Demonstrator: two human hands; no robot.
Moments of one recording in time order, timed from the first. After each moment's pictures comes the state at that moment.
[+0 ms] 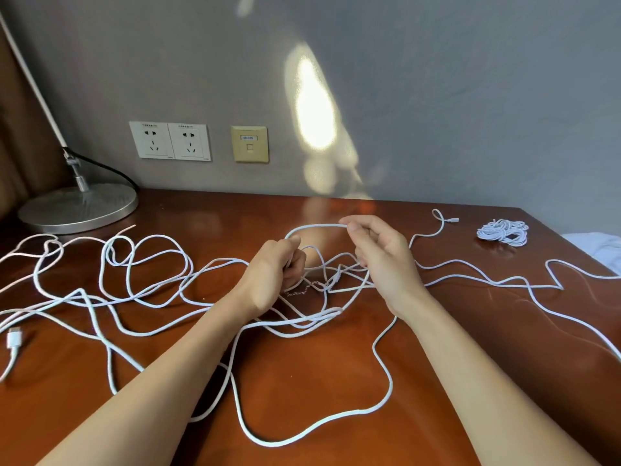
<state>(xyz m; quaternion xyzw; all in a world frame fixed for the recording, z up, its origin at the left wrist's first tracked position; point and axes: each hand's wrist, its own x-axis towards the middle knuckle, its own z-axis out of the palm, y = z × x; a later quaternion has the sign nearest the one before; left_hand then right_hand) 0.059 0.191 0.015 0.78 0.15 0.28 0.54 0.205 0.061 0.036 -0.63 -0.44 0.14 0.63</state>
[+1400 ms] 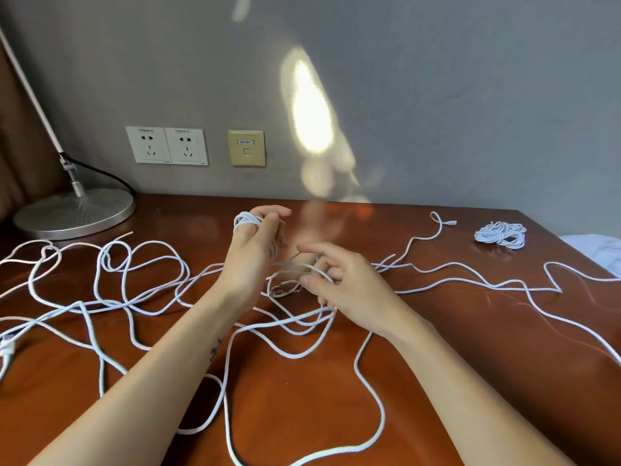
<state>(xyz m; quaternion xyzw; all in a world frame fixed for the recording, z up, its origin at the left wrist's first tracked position) 0.068 0.199 0.032 0.62 0.20 0.45 0.61 0.190 0.065 0.022 -0.65 -0.56 0.22 0.47</state>
